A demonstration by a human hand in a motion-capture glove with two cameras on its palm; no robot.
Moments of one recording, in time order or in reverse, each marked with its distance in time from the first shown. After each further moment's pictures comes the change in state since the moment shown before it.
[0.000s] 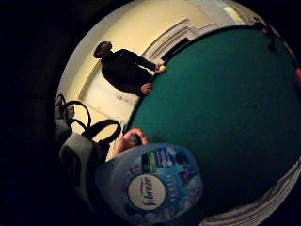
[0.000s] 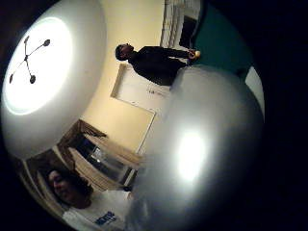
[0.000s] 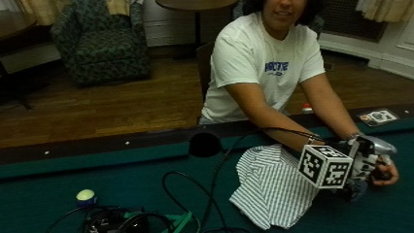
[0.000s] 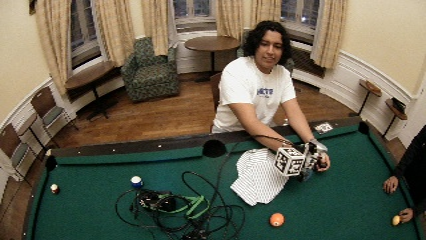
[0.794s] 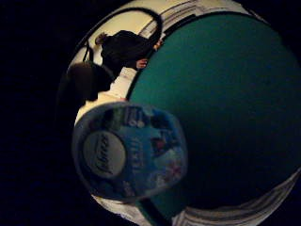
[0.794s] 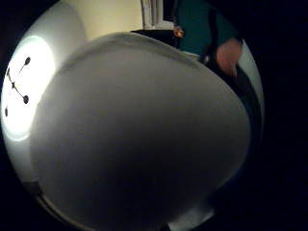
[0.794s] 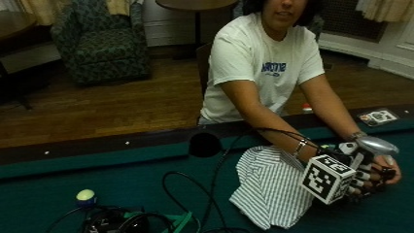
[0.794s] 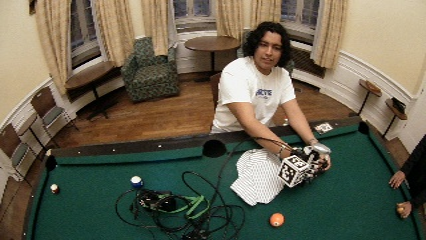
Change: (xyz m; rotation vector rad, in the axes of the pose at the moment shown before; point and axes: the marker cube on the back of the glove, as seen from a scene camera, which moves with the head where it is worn) arm 0.025 0.015 -0.005 -0.345 0.054 0.093
